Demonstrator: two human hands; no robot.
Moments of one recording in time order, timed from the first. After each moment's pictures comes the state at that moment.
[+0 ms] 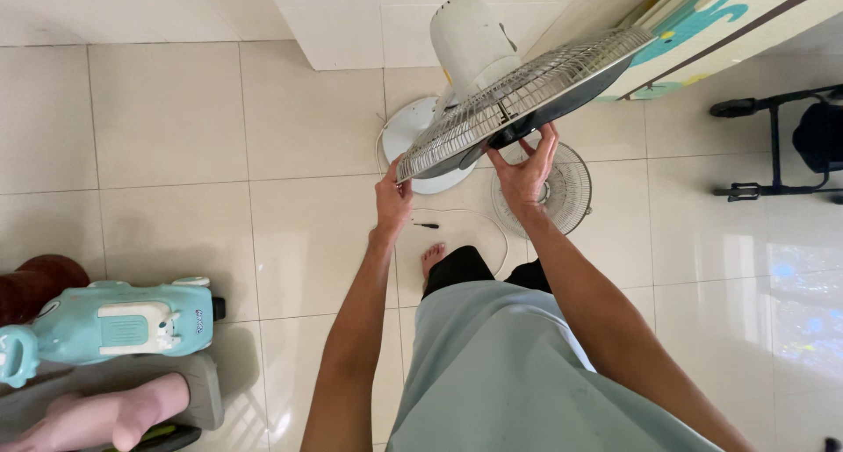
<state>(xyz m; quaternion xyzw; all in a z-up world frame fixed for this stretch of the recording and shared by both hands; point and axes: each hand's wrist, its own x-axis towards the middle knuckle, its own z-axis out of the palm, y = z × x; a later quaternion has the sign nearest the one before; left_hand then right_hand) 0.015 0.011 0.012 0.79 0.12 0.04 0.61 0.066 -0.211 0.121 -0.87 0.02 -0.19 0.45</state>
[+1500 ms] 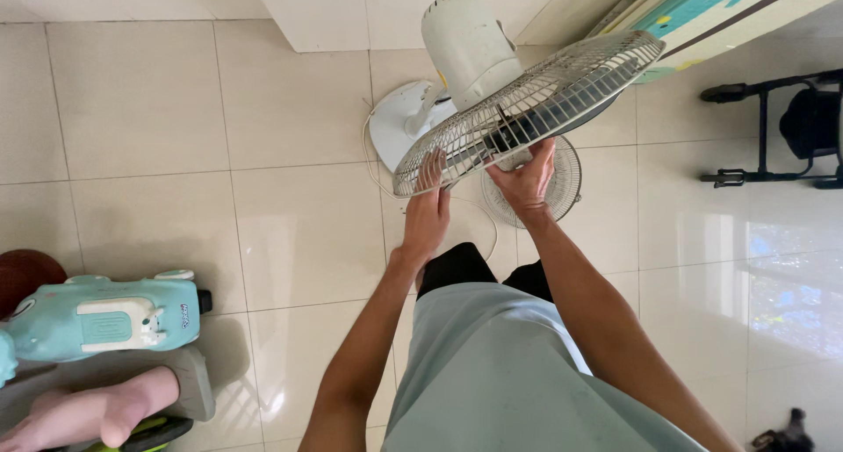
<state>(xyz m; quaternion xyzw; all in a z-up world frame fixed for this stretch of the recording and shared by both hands) -0.001 -0.049 0.096 0.82 -0.05 0.11 0.57 0.069 -0.252 0.092 -0.90 -0.04 -0.18 0.41</state>
